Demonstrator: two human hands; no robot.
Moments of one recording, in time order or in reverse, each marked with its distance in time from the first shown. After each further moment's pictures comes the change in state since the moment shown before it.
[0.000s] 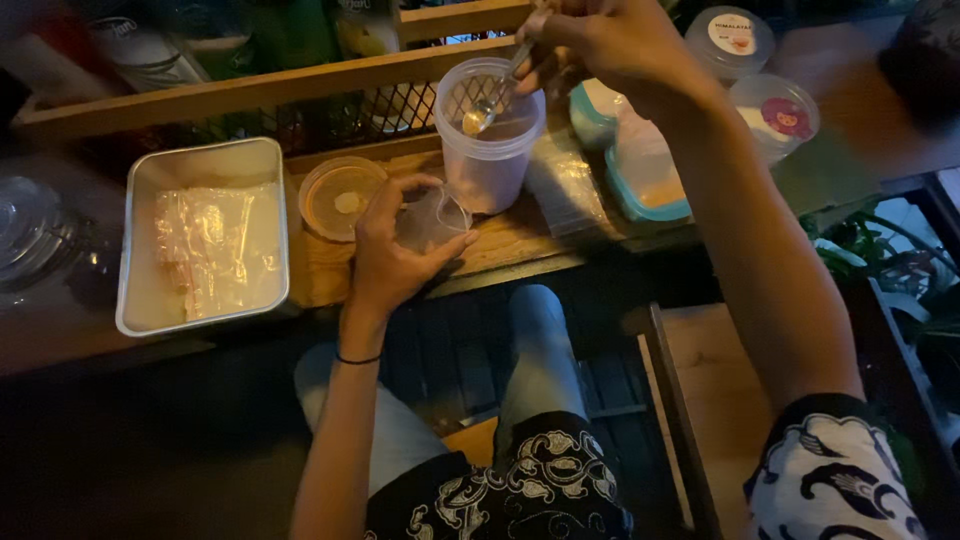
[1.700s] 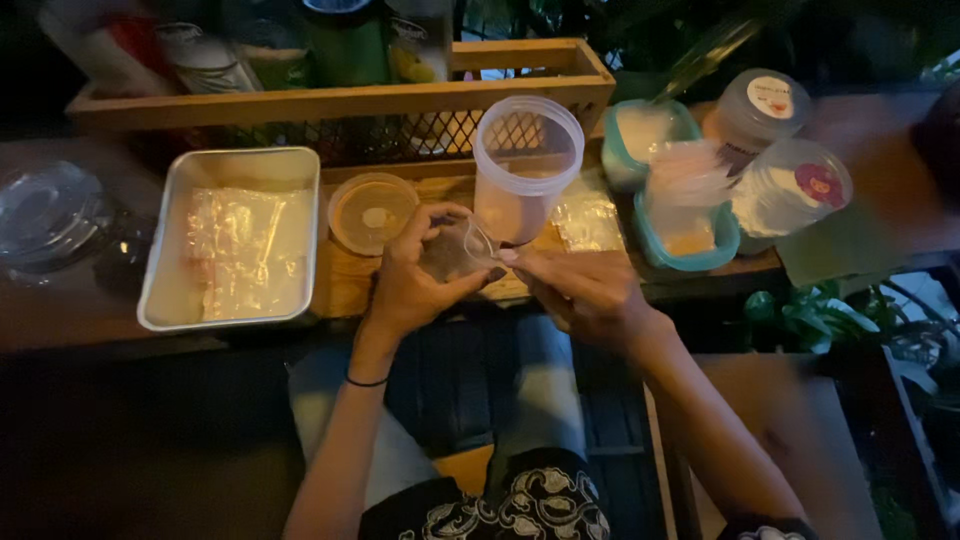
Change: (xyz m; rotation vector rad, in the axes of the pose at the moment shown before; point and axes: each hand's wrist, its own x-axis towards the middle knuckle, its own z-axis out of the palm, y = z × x) left_hand -0.006 -0.007 0.002 -0.226 0.004 -0.255; right_hand -0.094 0.024 0.114 -0.136 0.352 -0.864
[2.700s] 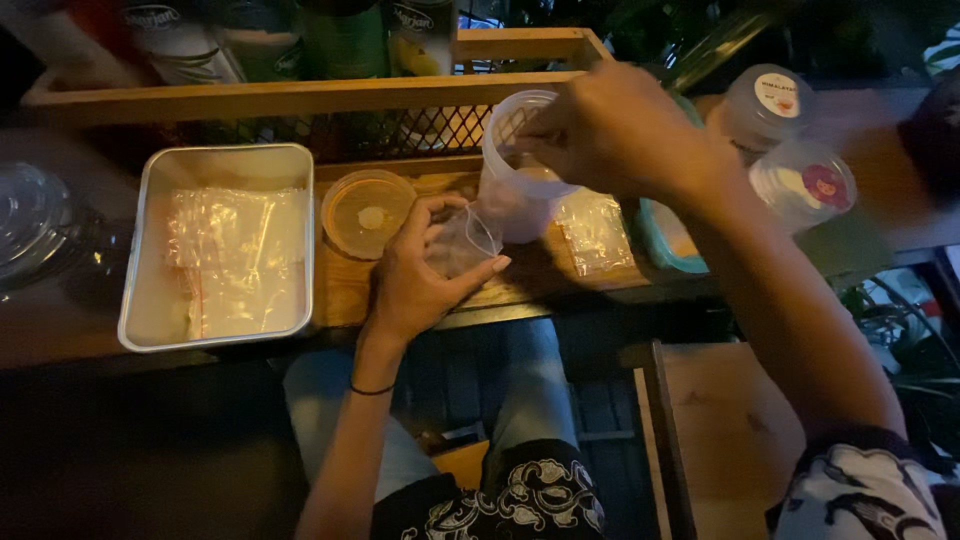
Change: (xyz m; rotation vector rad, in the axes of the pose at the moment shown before) left_hand 0.006 0.006 -0.004 -0.076 -0.065 -0.069; right_hand 0.122 0.084 -0.025 -0.611 -0.886 0.229
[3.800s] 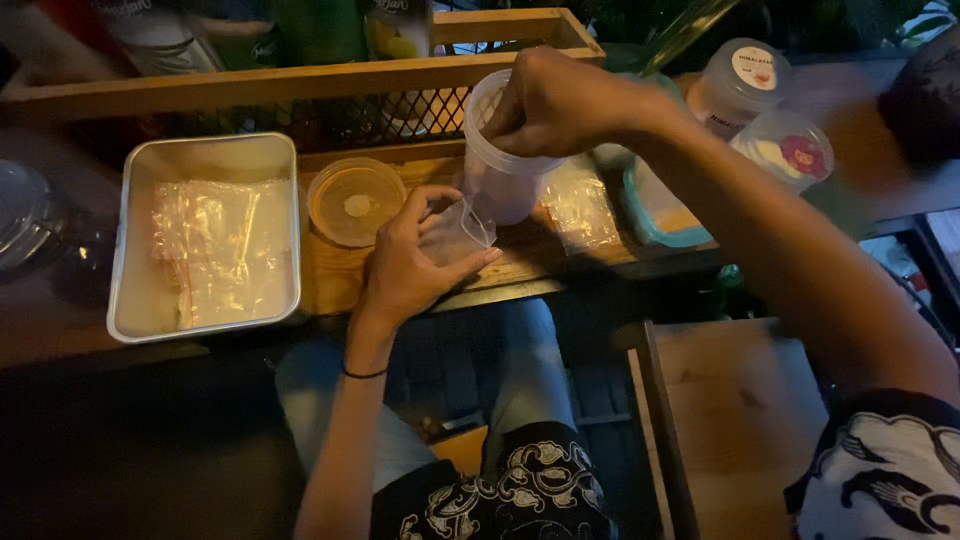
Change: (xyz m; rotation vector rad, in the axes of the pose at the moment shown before) left_hand -0.001 0.002 0.001 0.075 -0.059 0.055; right_hand 0.027 0.016 0.017 0.398 -0.140 -0.264
